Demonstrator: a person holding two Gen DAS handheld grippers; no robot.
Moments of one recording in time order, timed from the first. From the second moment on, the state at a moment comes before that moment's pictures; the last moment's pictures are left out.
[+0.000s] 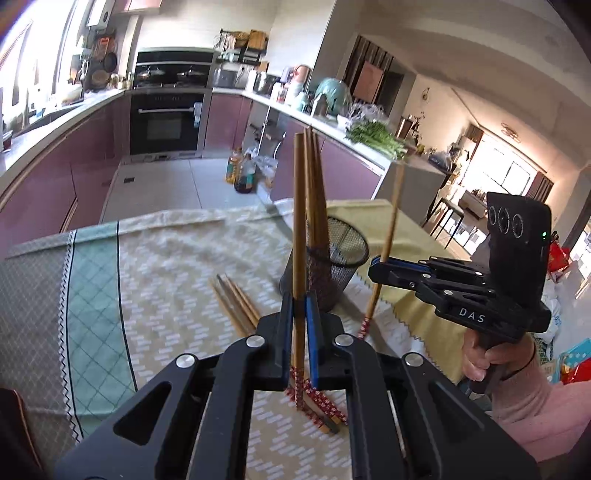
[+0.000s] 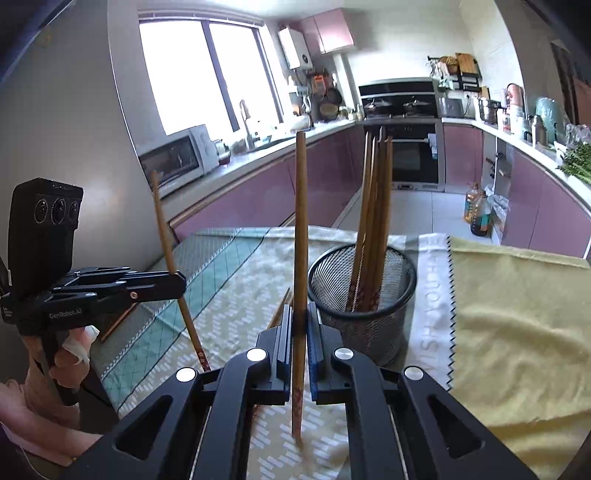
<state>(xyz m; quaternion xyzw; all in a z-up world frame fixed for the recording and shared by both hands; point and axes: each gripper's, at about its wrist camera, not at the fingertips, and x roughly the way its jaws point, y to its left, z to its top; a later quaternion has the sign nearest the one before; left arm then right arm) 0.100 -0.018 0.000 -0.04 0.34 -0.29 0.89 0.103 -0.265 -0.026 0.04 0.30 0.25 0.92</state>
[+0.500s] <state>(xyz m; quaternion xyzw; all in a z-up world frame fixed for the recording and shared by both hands) 0.117 -0.034 0.057 -0.05 0.27 -0.31 0.91 0.105 -0.285 0.031 0.04 0.23 0.24 0.94</state>
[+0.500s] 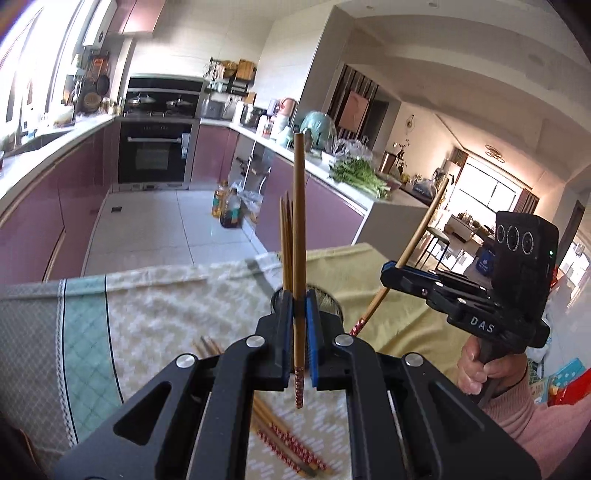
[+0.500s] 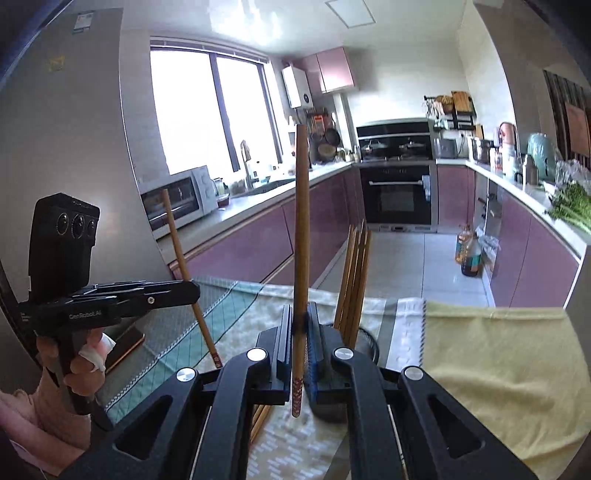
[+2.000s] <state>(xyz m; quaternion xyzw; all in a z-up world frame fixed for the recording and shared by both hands) 0.204 -0.115 0.015 0.05 0.36 -0.31 0.88 0.188 -0.283 -0.018 0.02 0.34 0.20 0.92</state>
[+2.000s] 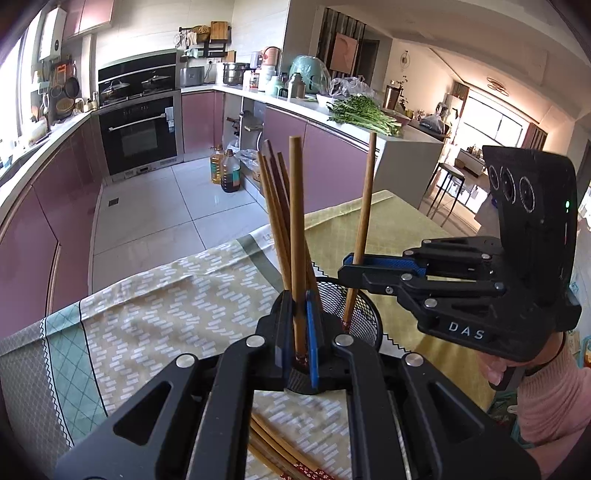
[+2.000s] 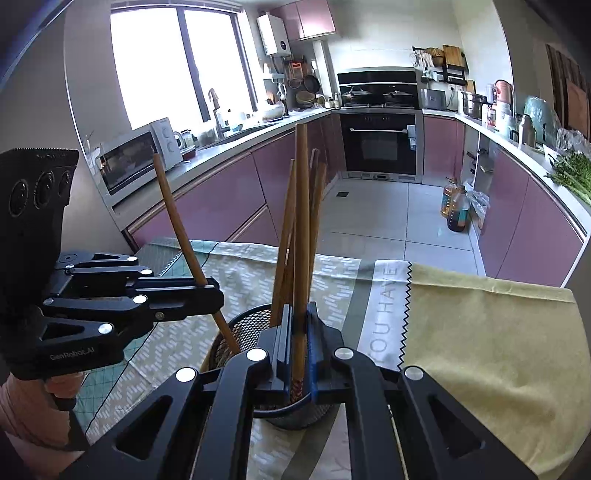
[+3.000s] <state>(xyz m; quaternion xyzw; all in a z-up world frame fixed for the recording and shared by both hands) 0.175 -0.078 0.017 0.03 0.30 -0.25 0.92 0.158 -0.276 -0.004 0.03 0.30 0.22 0.93</state>
